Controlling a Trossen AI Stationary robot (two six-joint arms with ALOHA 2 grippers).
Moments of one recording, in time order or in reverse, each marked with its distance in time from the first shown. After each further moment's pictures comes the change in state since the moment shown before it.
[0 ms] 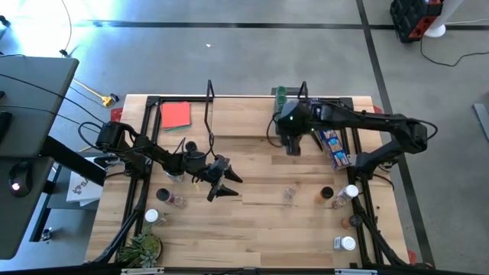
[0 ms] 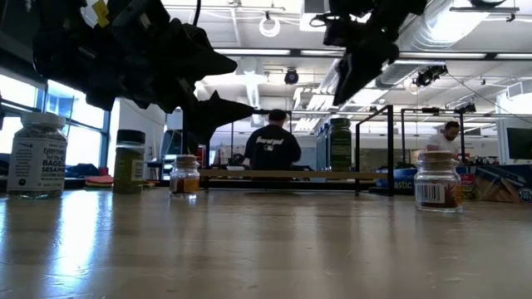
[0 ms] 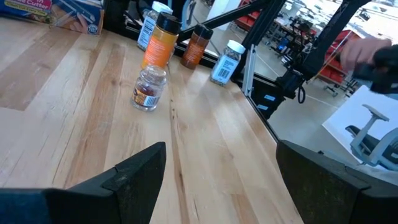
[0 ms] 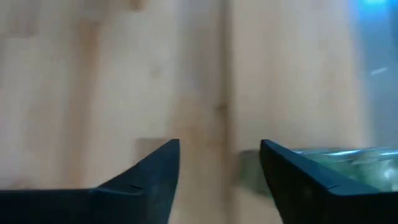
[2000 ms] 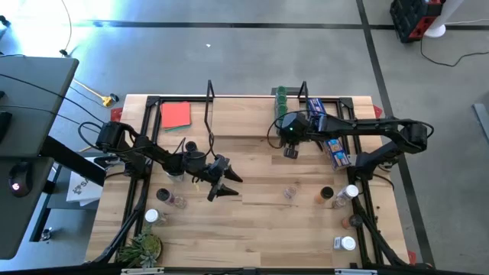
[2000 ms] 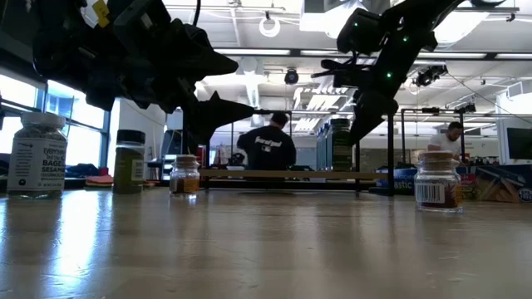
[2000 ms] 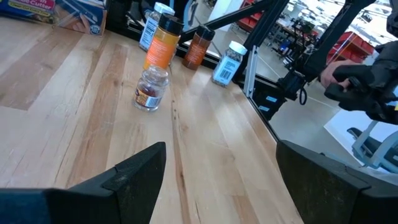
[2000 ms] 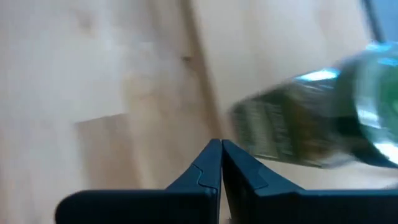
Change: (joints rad) left arm 0.000 0.000 0.000 0.000 -0.008 -0.005; right arm -0.013 0.001 -0.272 0.263 0.184 0.149
